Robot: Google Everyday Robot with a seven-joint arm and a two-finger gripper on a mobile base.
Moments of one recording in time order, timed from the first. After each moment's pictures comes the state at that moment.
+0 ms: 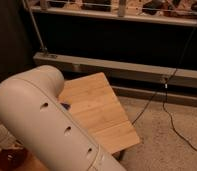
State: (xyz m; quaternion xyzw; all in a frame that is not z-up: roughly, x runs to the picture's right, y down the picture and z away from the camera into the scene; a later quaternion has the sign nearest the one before) arm -0.390 0.294 0.728 -0.30 0.15 0.06 0.94
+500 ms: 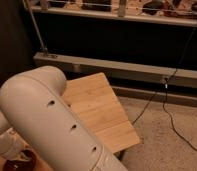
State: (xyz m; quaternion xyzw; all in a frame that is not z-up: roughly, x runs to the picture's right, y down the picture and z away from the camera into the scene) arm -0.339 0.332 0.719 -0.34 0.18 0.04 0.92
